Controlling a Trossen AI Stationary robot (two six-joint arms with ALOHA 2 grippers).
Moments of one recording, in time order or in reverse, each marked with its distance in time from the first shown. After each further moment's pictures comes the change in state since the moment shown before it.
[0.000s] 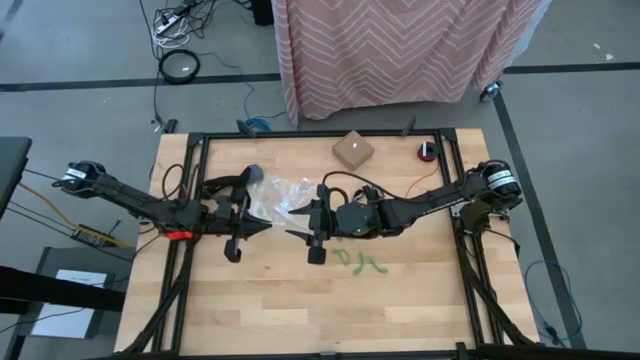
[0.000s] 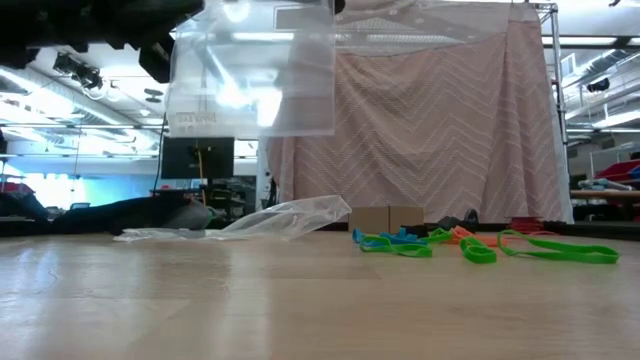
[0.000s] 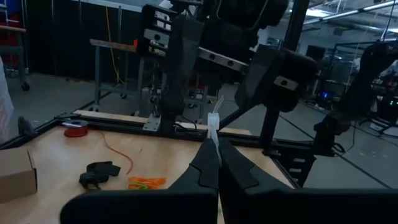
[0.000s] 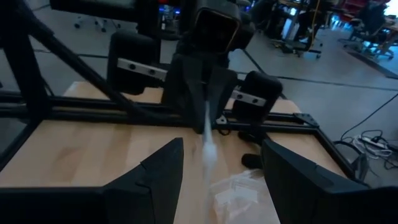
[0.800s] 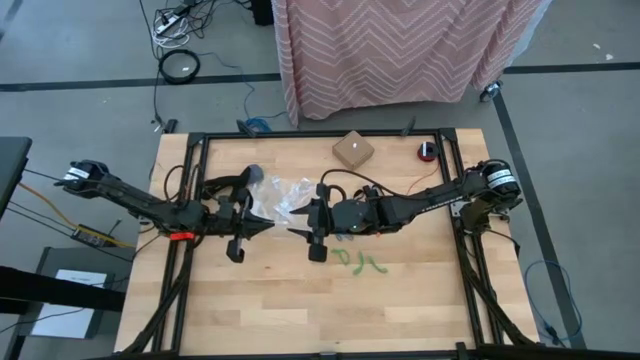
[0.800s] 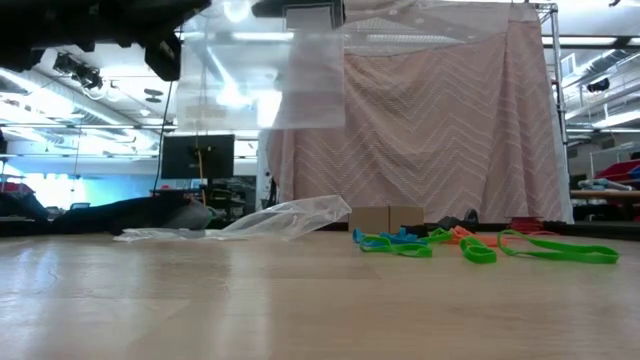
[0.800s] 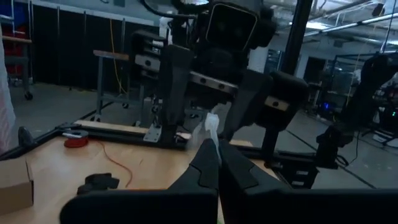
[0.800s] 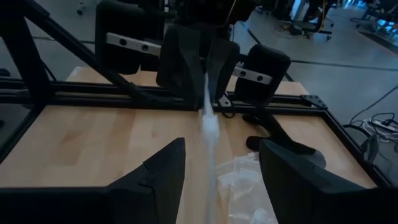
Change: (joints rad) left arm 0.000 0.075 0.000 0.119 -0.016 0.008; right arm -0.028 0.001 0.000 -0.063 -0.049 0.041
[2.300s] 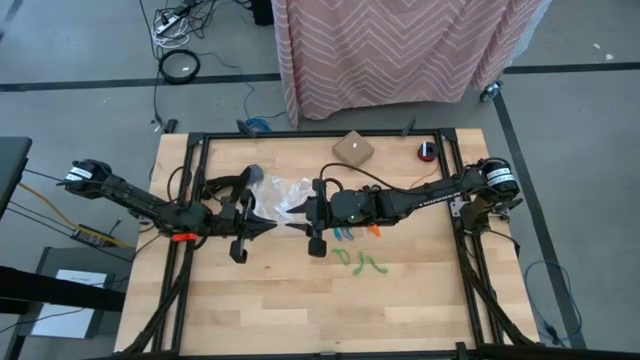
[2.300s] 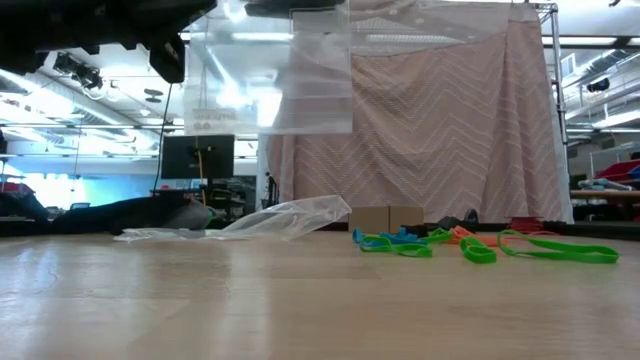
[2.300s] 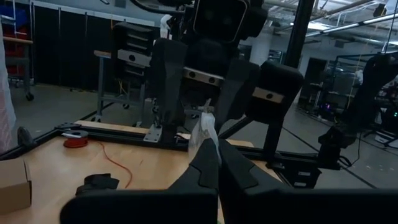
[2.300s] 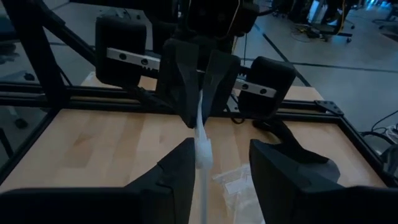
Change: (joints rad) left arm 0.002 0.061 0.000 0.069 0.000 0.004; right arm -0.047 0.000 0.000 0.023 -0.113 -0.010
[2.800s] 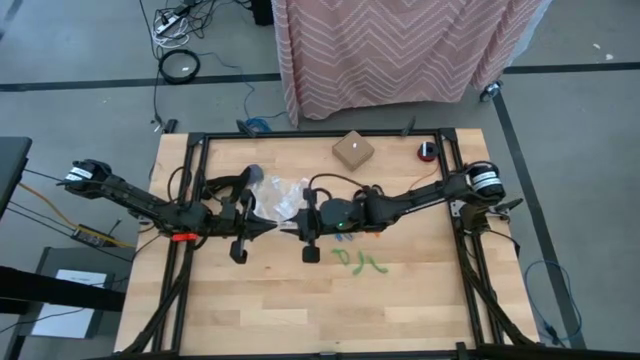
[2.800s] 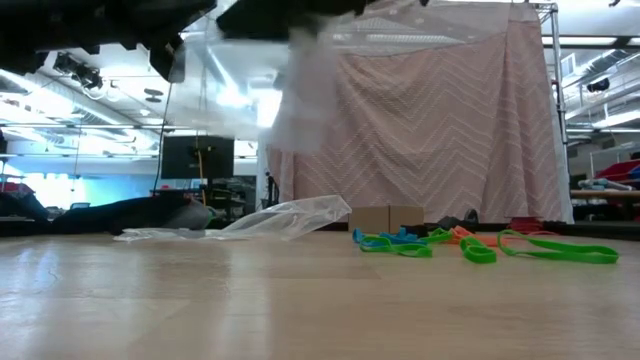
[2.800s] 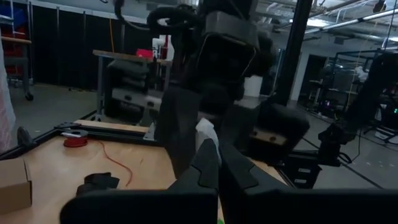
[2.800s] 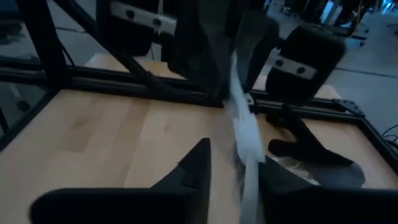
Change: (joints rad) left arm 0.000 0.000 0.001 -0.010 0.003 0.007; right arm -0.004 0.113 0.000 0.094 -0.037 -0.053
